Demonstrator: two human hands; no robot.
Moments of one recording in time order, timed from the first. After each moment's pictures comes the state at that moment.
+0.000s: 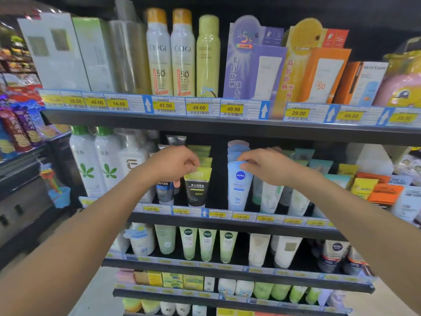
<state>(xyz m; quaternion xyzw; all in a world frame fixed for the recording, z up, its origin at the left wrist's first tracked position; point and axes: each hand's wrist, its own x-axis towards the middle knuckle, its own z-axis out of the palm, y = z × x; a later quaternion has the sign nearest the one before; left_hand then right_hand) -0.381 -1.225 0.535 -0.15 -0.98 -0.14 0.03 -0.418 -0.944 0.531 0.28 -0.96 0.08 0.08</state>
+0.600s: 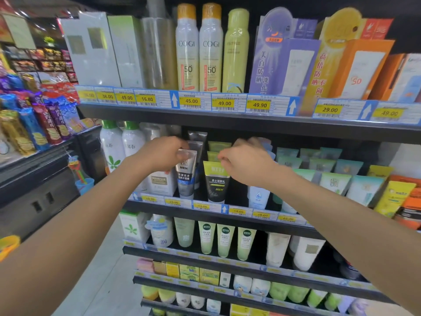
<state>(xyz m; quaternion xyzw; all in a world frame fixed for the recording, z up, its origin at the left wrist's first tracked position) -0.382 -1.293 0.540 -0.06 -0.99 -0.03 0.10 -0.401 -1.048 0.526 0.32 -0.93 -0.03 0.19</state>
